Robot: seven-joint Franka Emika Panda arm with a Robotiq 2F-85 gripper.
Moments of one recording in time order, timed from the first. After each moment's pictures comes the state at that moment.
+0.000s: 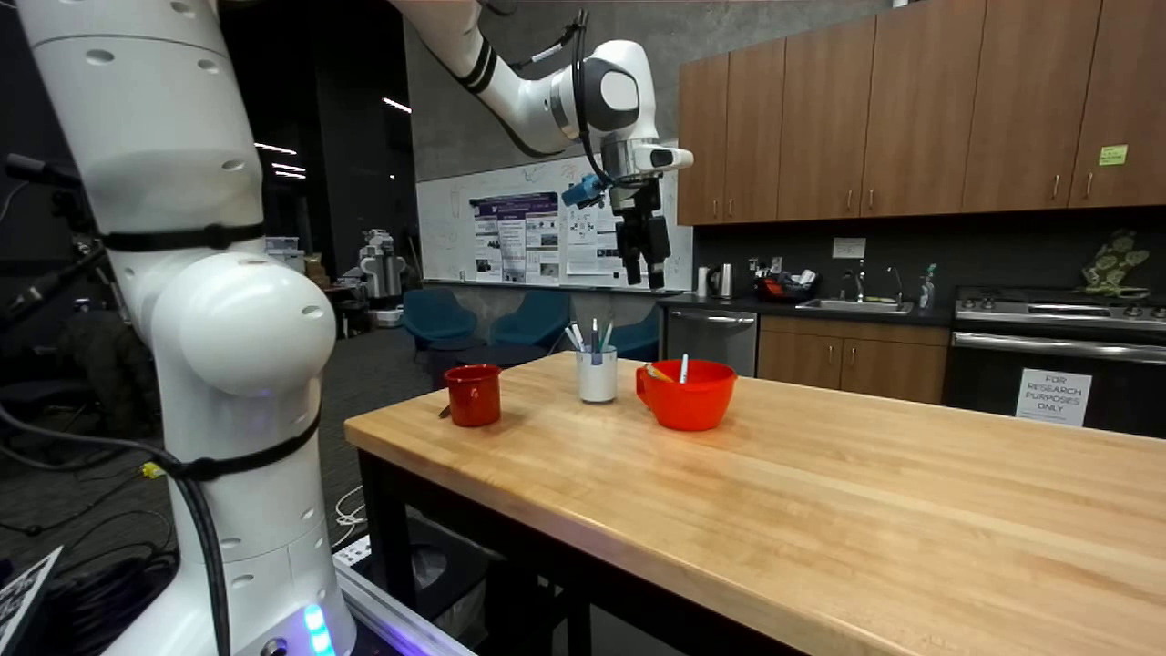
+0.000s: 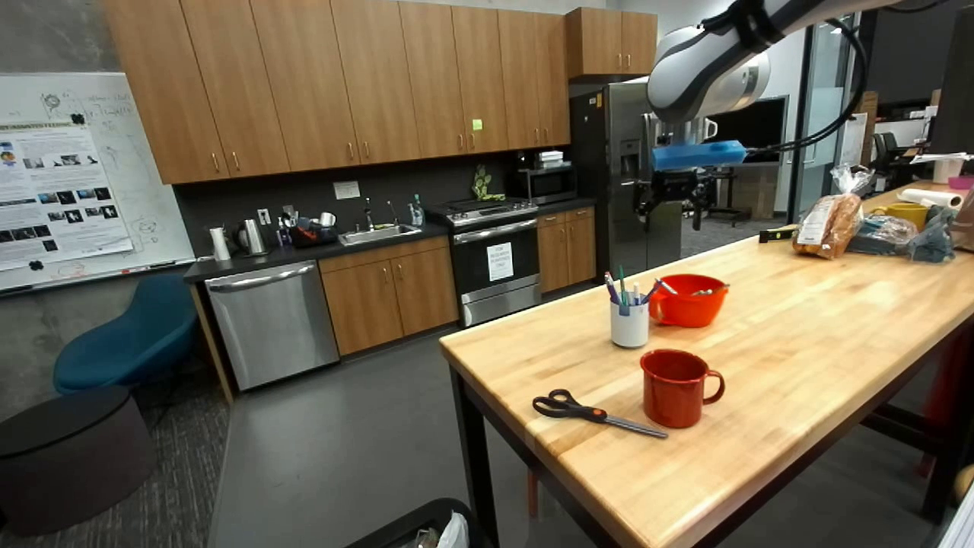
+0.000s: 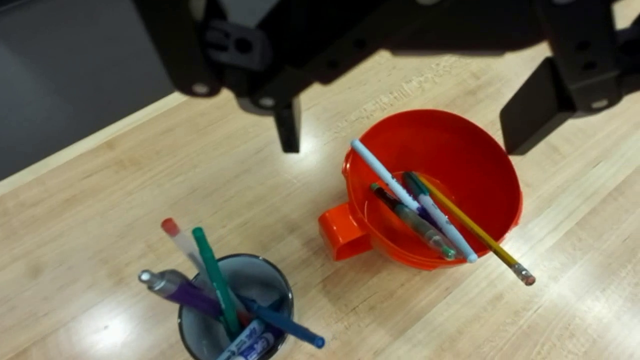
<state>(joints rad) -0.16 -0.15 -0.08 -2.13 -0.09 2.10 0.53</state>
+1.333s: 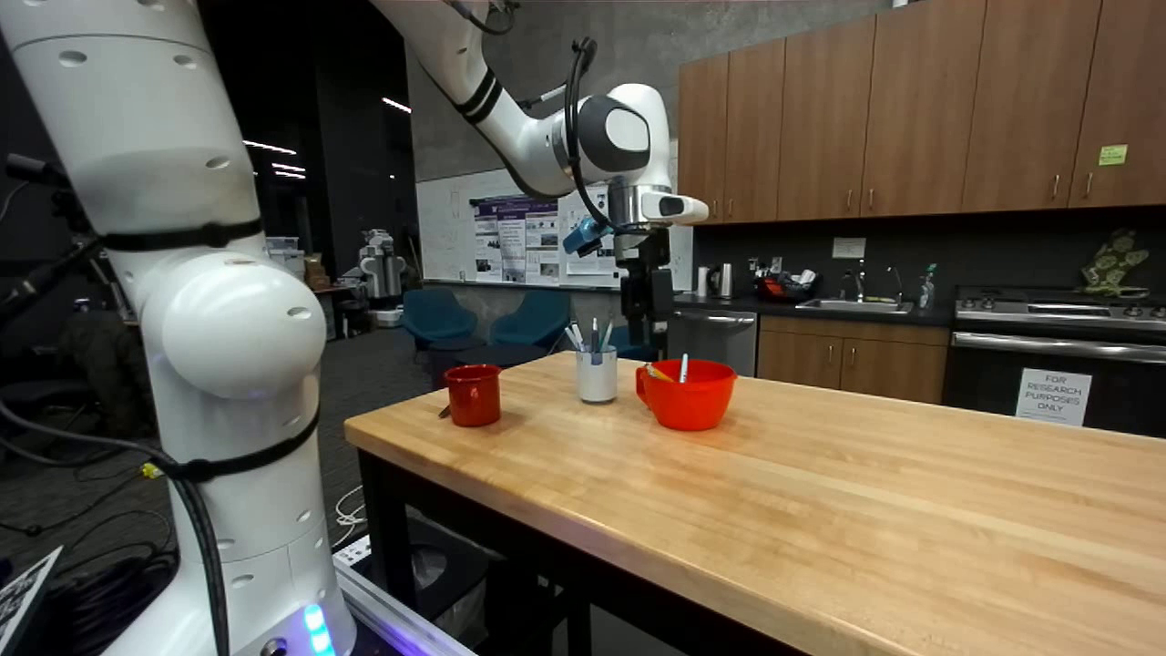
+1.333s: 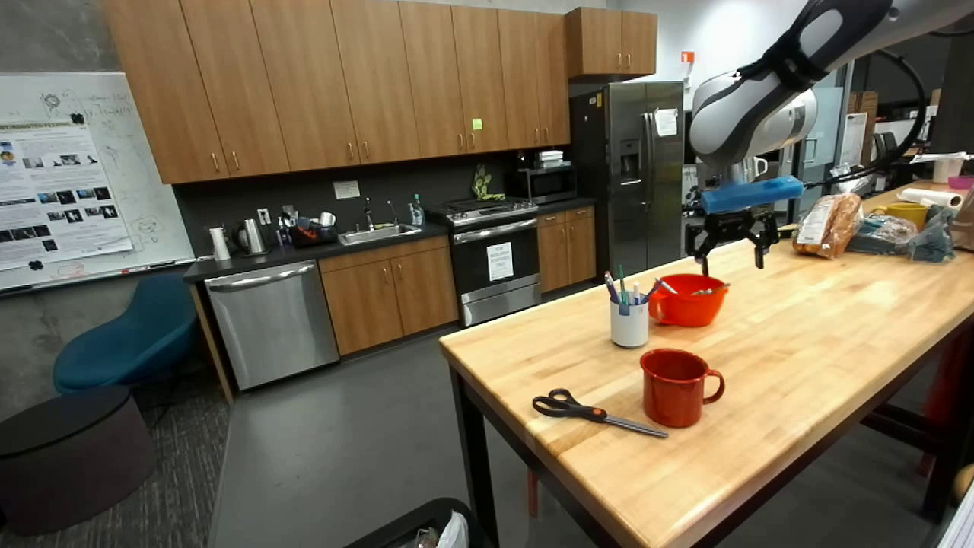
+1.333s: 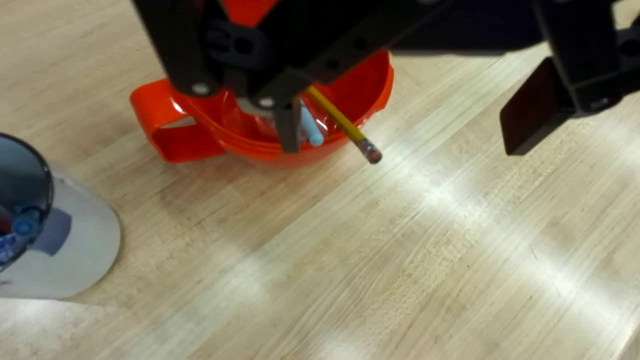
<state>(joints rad) -0.23 -0.20 -0.13 -2.35 -0.18 2.12 0.53</state>
